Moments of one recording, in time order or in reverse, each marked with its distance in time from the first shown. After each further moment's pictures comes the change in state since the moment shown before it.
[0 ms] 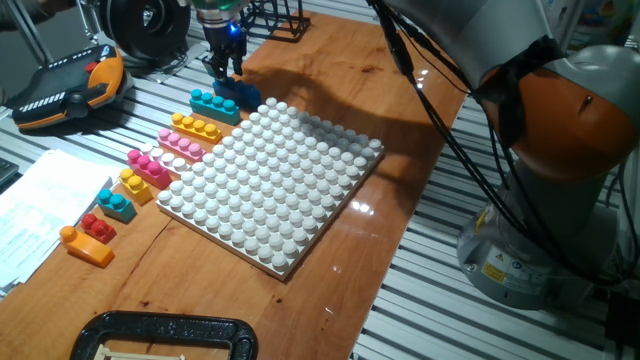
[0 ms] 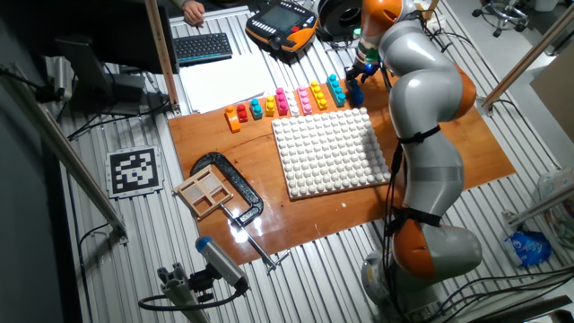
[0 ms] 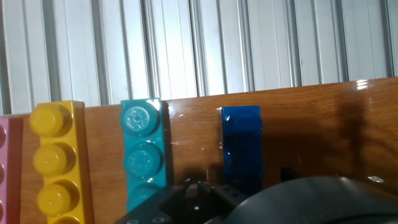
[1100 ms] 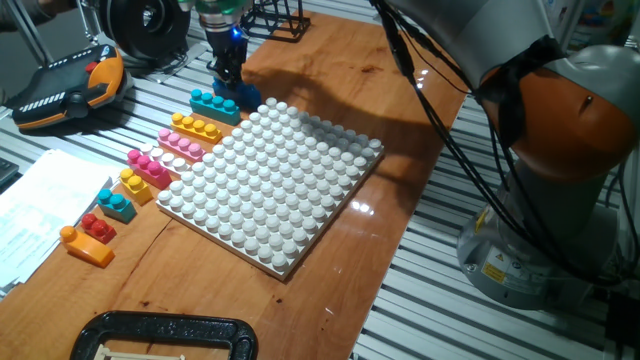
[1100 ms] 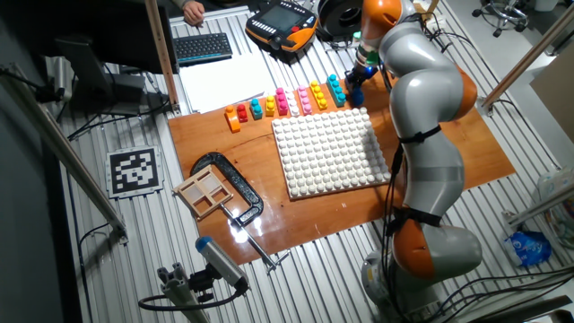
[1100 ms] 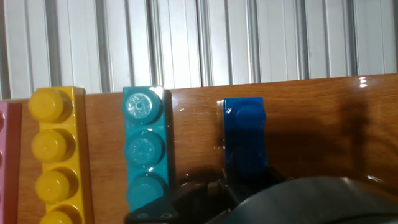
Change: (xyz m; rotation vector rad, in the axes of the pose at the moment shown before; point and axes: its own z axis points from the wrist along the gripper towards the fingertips) arm 0.007 0.002 0.001 0.004 0.012 -0.022
